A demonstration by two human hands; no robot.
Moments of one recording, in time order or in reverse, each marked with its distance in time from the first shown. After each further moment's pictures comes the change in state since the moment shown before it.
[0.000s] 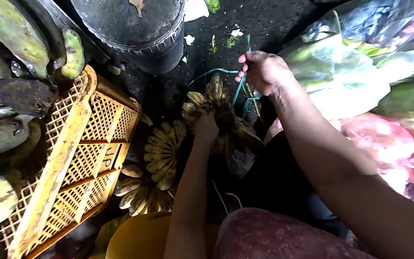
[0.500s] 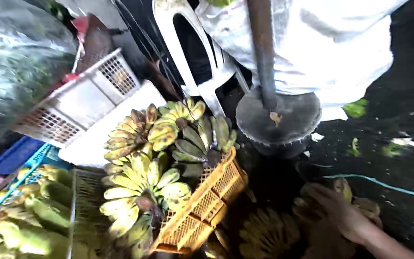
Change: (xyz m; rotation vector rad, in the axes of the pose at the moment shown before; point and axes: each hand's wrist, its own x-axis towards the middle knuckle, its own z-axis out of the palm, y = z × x) left_hand -0.034 -0.005 -0.021 -0.348 0.328 0.141; right_hand -0.039 0.042 0.115 -0.247 -0.477 -0.096
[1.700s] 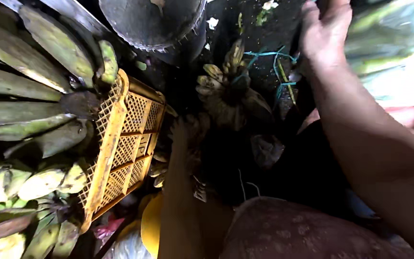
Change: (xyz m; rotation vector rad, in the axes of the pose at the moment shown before) left_hand 0.002 -0.141 -0.099 0.520 -0.080 -0.485; right_hand 0.019 -0.010 -0.130 -0.379 0.802 -0.251
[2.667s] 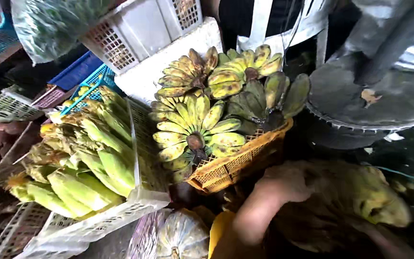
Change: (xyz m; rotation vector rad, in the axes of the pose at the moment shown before) left_hand -0.194 0.015 -0.189 -0.218 0.117 0.214; right_hand -0.238 -0.098 0.057 0.395 -0.815 0.557
